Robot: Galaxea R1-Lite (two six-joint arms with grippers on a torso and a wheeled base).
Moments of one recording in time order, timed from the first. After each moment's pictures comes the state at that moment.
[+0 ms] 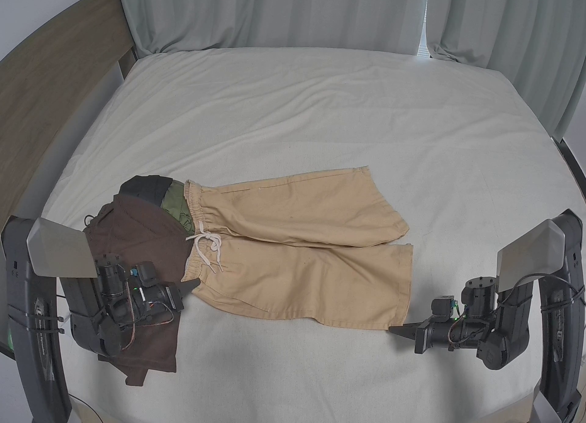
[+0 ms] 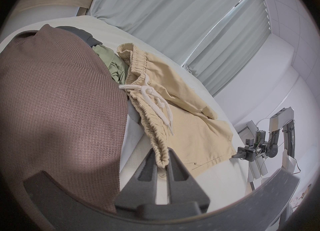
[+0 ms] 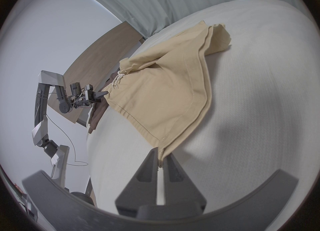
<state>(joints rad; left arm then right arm) -0.03 2.42 -0.50 -1.55 -0.60 -0.29 0.21 2.48 -0.32 -1.54 0.62 0.13</state>
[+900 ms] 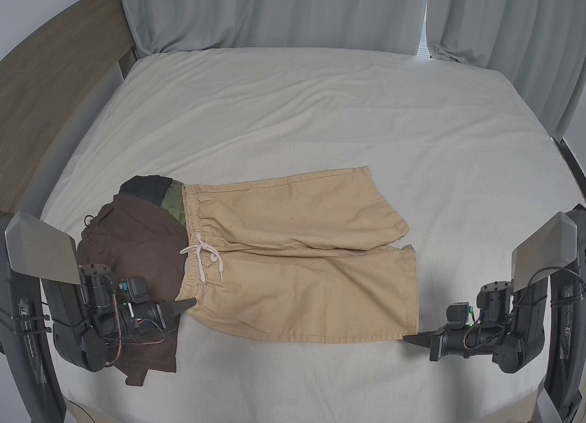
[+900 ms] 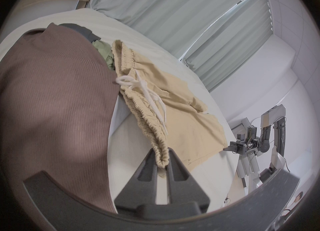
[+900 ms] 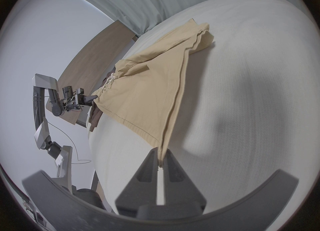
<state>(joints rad) -0.03 2.30 -0.28 -1.55 -0.65 -0.27 0.16 2.42 -0.18 -1.54 0.63 0.12</state>
